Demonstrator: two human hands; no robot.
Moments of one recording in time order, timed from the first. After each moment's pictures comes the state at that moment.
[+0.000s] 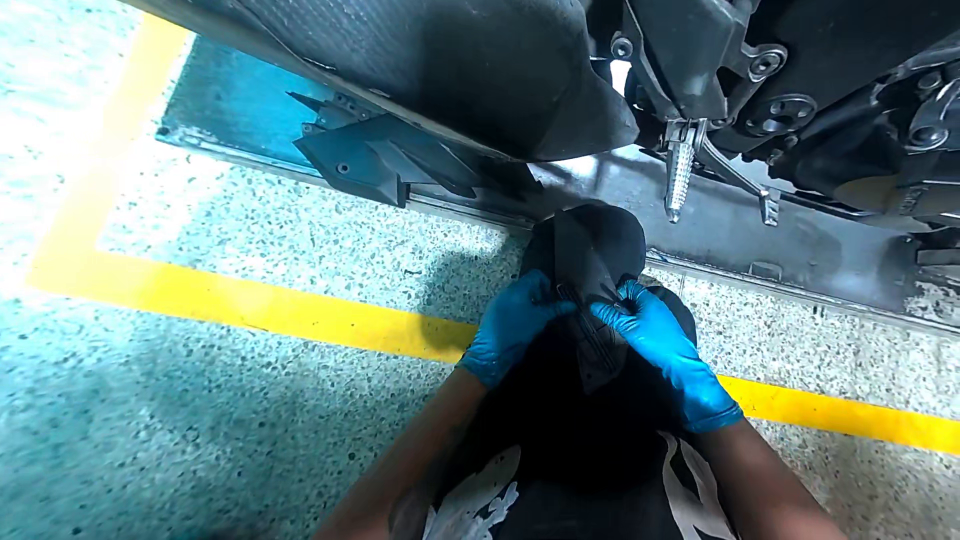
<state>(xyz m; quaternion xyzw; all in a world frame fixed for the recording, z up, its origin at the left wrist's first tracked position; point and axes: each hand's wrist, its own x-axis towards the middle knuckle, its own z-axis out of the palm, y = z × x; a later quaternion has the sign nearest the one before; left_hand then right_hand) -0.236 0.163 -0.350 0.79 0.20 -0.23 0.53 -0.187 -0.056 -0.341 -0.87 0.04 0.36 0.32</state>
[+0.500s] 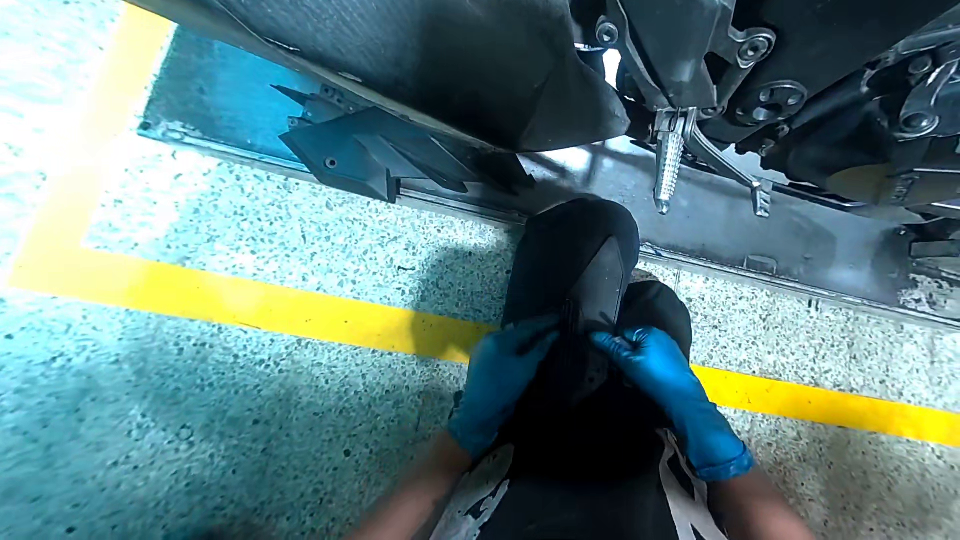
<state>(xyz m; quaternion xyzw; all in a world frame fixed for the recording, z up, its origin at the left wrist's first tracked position) -0.310 0.143 -0.353 0.83 0.15 -0.10 0.53 -0.224 -0.077 -0.326 -0.87 0.04 0.43 0.24</state>
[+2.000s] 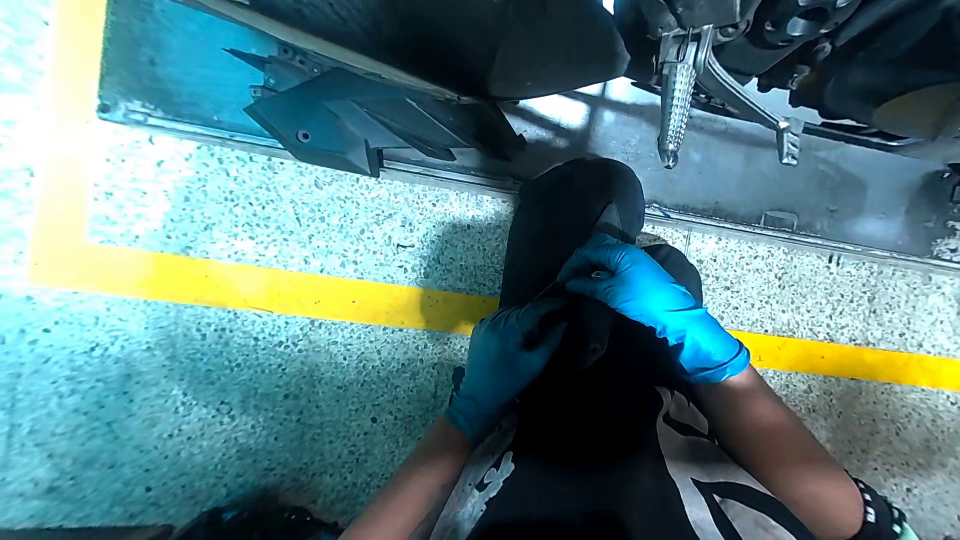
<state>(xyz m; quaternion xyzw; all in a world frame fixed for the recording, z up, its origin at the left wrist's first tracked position) -0.319 0.141 -0.362 0.90 0.02 0.02 0.44 -0.167 -0.036 -0.321 -0.81 -0.18 0.41 0.38</state>
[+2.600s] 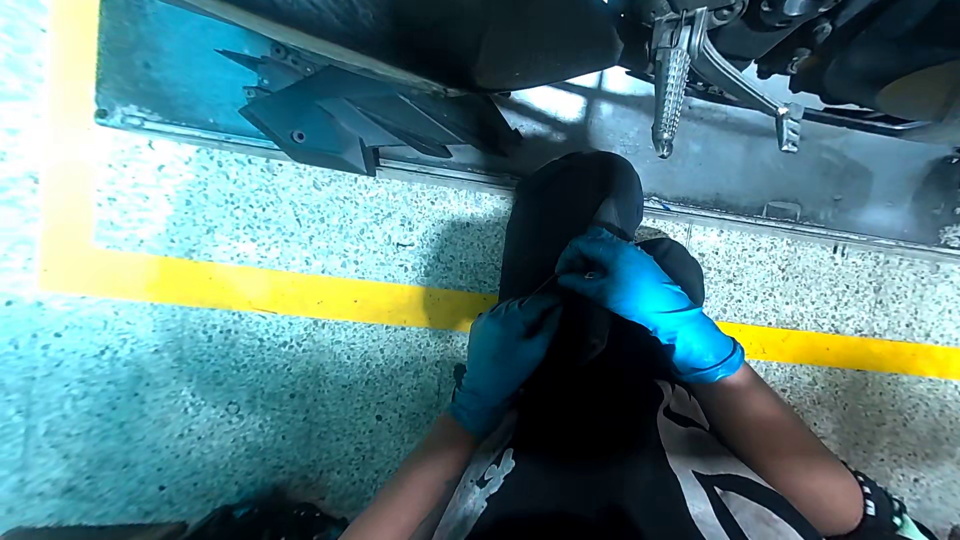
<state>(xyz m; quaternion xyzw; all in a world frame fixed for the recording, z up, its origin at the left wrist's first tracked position) -0.310 0.137 -0.354 0.91 0.04 0.01 0.42 -0.175 -0.034 -0.328 -0.84 -0.21 0.35 0.37</state>
